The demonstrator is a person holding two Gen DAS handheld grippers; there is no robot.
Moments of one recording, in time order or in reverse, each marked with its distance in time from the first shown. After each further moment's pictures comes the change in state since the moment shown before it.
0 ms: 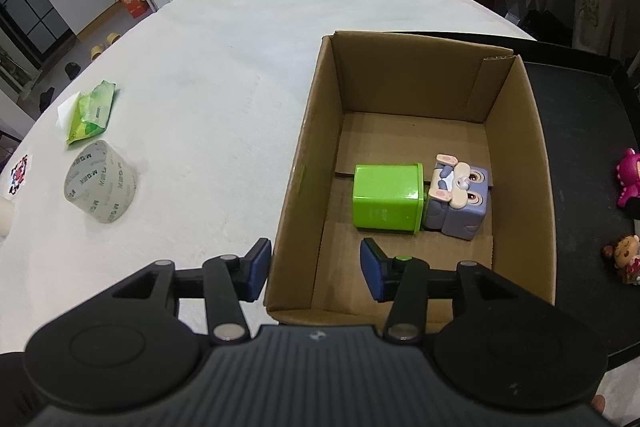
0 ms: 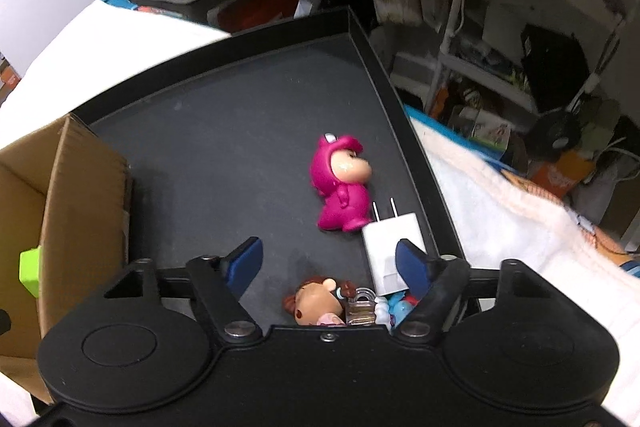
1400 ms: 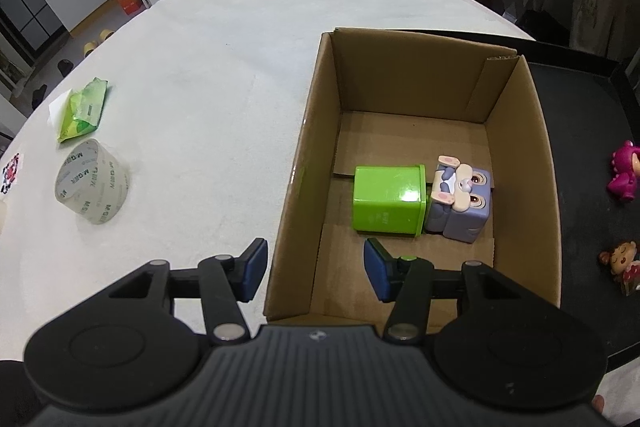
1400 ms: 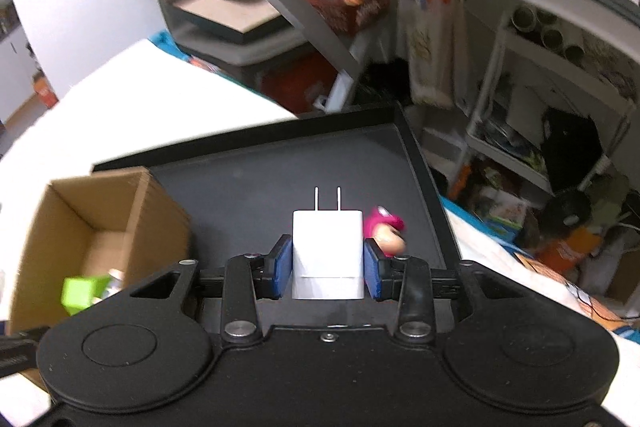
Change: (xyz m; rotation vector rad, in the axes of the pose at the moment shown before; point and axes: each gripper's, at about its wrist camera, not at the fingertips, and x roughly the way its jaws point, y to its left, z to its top) left arm 0.007 0.008 0.002 -0.008 0.007 -0.036; right arm -0.050 0.029 0.015 -0.101 -0.218 0.057
